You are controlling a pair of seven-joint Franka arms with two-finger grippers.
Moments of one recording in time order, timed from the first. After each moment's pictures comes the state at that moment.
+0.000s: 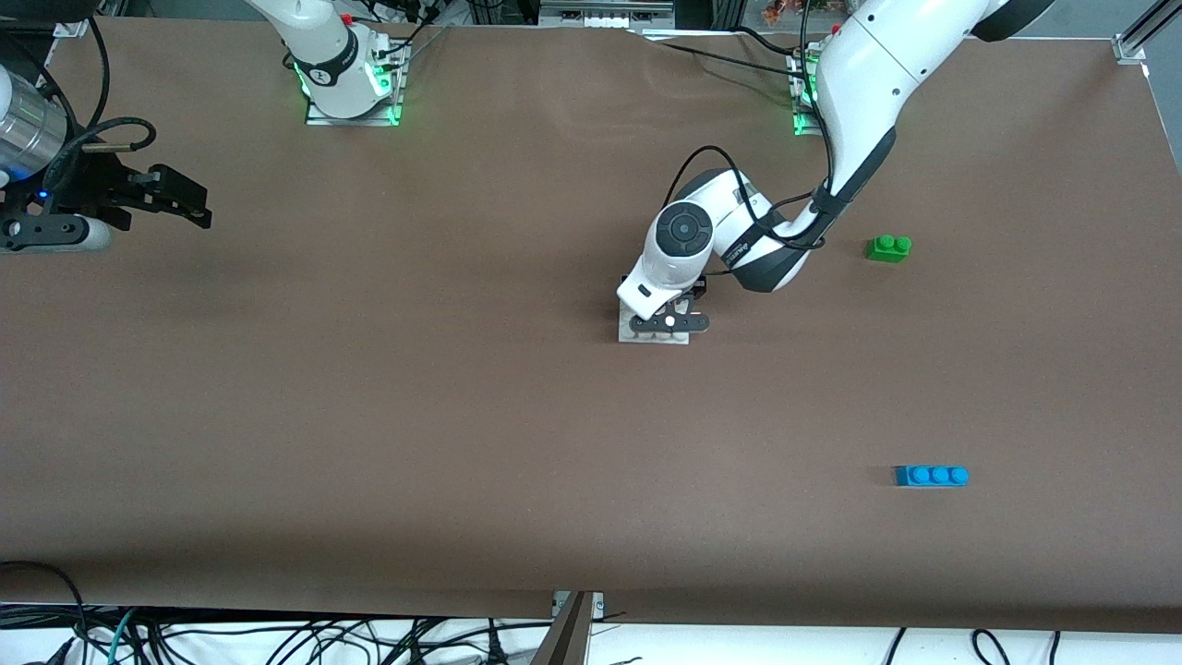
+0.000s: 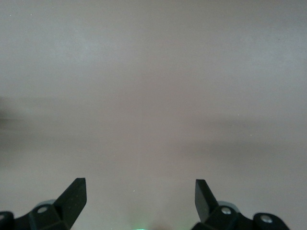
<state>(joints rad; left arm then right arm) -0.18 0.68 -0.55 -1.82 0.32 2.28 -0.90 0.07 0.04 0.01 -1.55 0.01 1.52 0.05</state>
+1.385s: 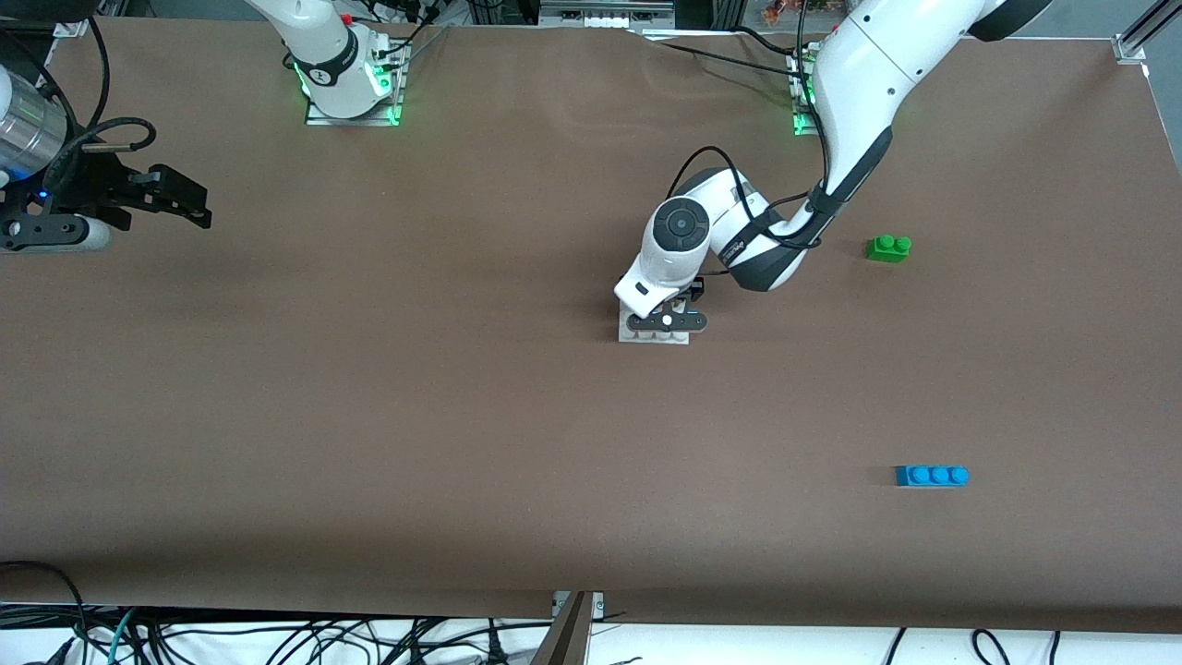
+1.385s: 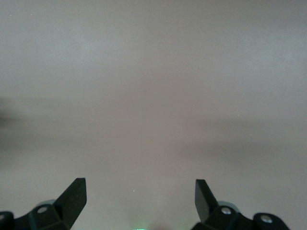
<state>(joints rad) -0.19 0.69 -0.54 -1.82 0.34 2.32 -0.92 0.07 0.04 0.01 -1.55 0.01 1.52 0.05</state>
